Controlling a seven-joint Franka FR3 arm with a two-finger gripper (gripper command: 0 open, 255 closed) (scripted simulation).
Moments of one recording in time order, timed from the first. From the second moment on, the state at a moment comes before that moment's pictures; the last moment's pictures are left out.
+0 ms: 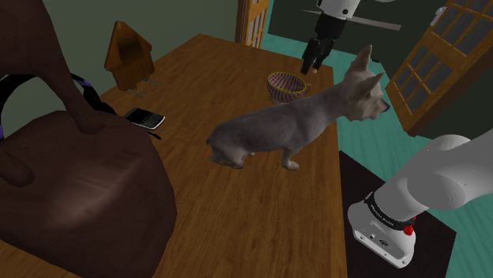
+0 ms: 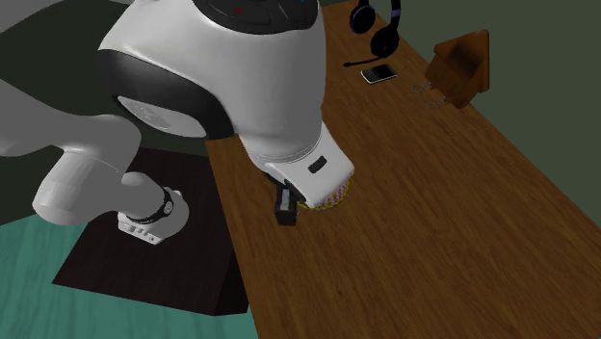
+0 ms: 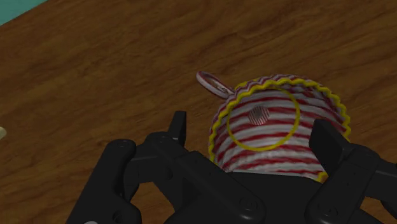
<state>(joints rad) -0.01 -0.39 -0.05 -2.19 0.09 1.81 -0.19</state>
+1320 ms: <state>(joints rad) -0.01 -0.25 -0.07 -2.20 0.10 1.96 -0.21</state>
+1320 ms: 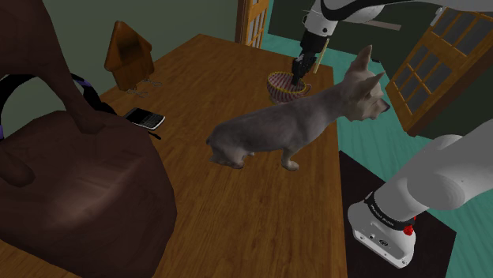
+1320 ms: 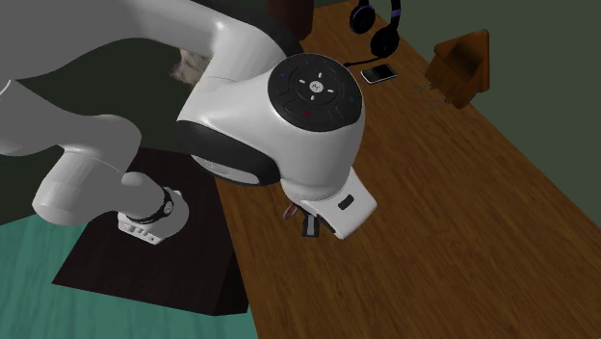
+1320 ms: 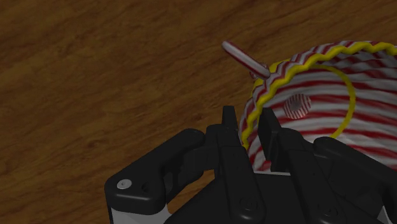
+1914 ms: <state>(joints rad) -0.01 -0.26 -0.07 -2.13 0.10 1.88 -0.21</state>
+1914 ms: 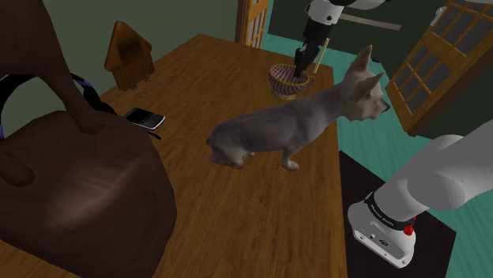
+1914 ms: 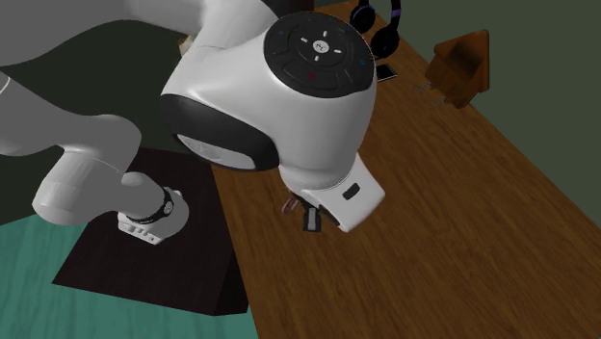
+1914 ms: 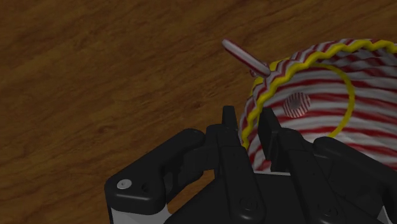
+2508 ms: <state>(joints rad) -0.01 -0.27 -0.07 -2.03 0.09 1.77 -0.19</state>
